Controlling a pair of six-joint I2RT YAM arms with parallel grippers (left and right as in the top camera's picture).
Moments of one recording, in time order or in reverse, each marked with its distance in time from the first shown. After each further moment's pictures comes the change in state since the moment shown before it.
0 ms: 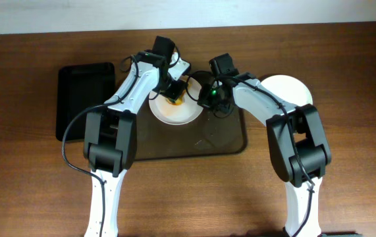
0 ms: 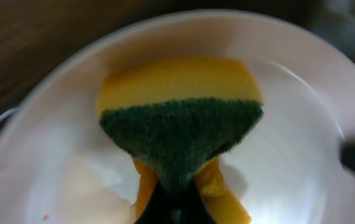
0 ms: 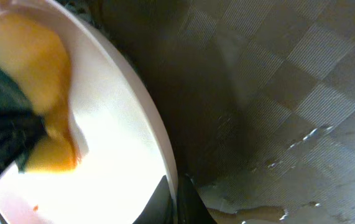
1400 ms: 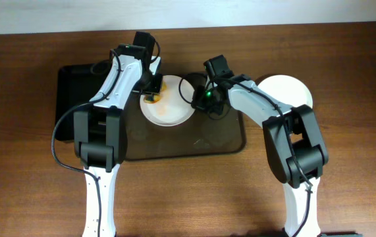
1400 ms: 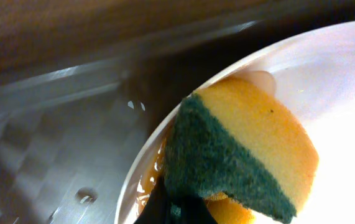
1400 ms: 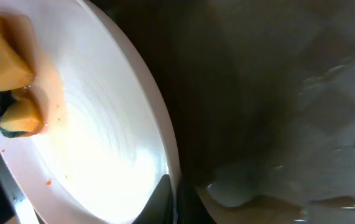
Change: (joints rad) left arm 0.103 0.031 0.091 -0.191 -0.178 -0.209; right arm 0.029 0.004 0.000 0.017 -0.077 -0.001
